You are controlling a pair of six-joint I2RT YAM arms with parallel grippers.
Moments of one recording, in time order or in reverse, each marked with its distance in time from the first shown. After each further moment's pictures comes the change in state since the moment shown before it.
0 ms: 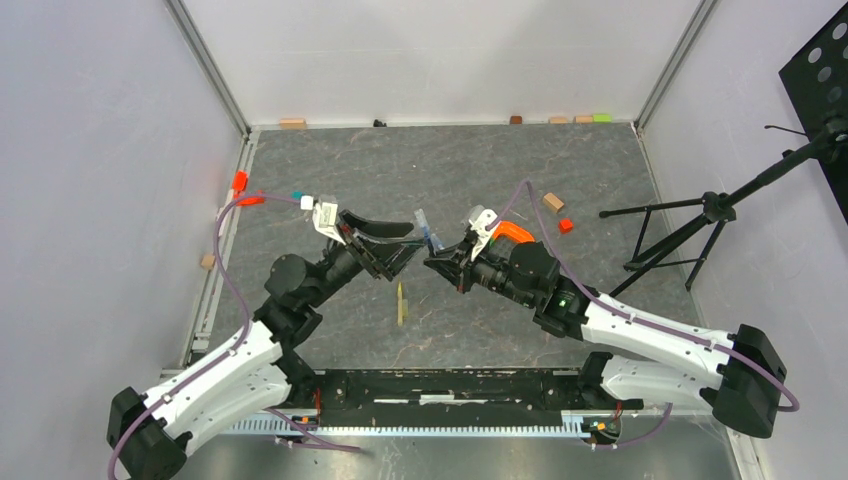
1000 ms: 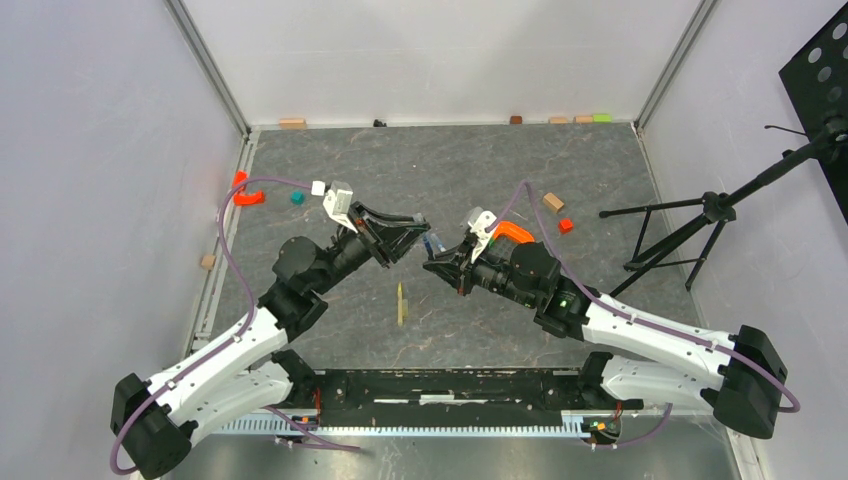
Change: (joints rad) left arm 0.000 0.119 0.129 -0.055 0.035 0.094; right arm 0.000 -0.007 -0.003 -0.008 -0.045 0.000
